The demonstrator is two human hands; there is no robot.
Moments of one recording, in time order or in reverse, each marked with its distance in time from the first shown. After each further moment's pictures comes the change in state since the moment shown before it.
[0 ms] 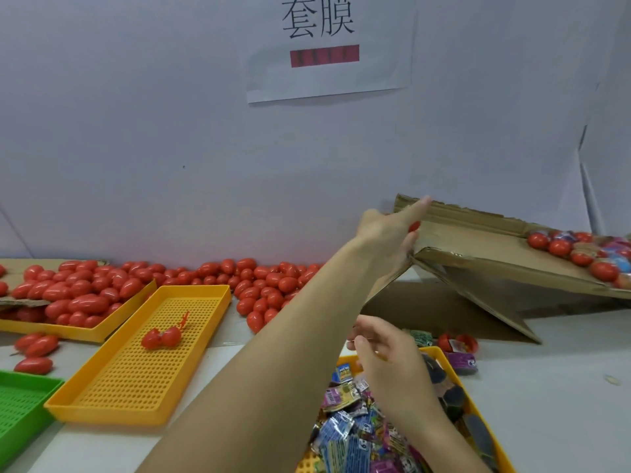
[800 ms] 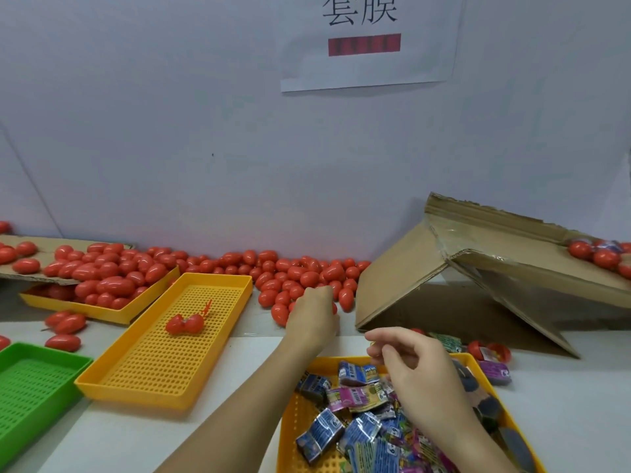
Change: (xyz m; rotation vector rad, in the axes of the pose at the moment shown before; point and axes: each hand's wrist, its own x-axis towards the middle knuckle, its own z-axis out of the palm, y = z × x) left_hand -0.001 -0.116 -0.146 1.313 0.325 0.219; right_hand -0.001 0.002 0.002 -0.123 0.010 0.035
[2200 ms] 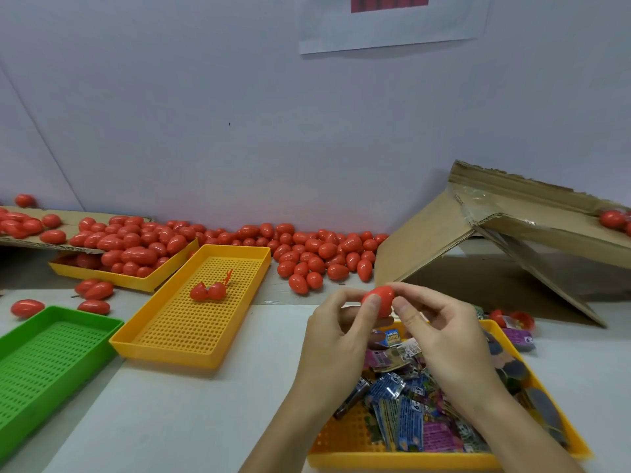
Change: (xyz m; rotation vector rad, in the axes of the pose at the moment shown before) left_hand -0.121 0.017 -0.028 -1.086 0.037 0.047; right_hand -0.010 -0.009 0.006 0.281 -0.010 -0.240
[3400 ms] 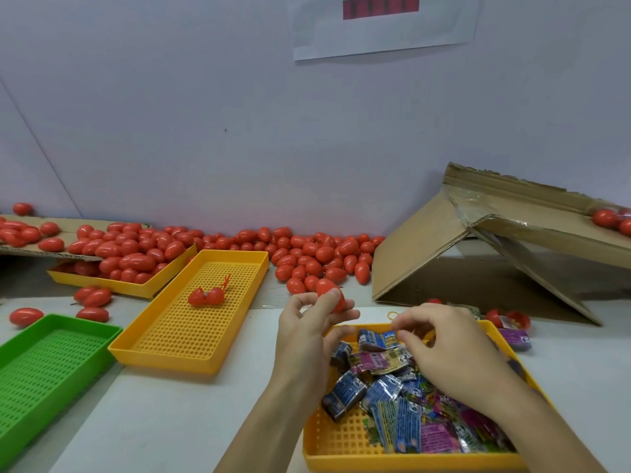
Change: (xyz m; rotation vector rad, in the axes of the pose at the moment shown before) left_hand 0.010 0.003 -0.015 -0.512 0.259 -0.285; right_hand 0.007 0.005 -0.025 -0.722 -0.197 -0.007
